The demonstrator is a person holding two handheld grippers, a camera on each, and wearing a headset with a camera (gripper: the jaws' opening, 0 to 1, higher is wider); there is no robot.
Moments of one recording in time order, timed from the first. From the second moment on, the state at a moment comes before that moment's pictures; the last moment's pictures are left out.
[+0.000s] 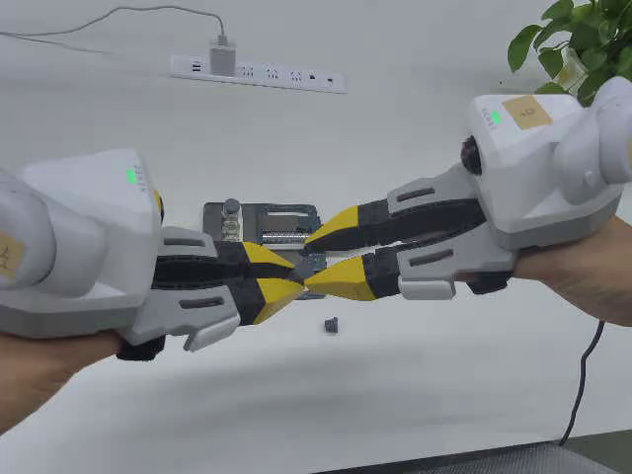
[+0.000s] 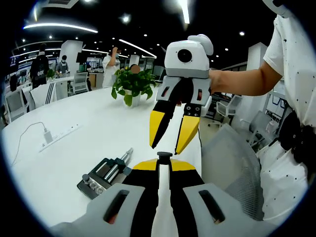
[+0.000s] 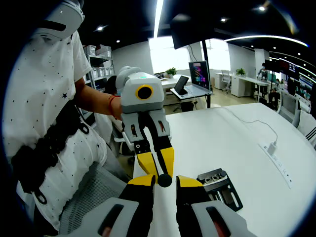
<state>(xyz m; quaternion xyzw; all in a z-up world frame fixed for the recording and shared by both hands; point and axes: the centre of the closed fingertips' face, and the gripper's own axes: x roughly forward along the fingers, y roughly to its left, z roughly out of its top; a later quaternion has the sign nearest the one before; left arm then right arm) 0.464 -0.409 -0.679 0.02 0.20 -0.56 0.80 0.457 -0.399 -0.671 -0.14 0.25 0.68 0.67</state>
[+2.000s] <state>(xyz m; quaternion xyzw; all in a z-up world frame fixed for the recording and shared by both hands) 0.447 -0.410 -0.677 0.09 0.18 -0.61 0.76 0.441 -0.397 -0.673 -0.17 0.28 0.71 0.63</state>
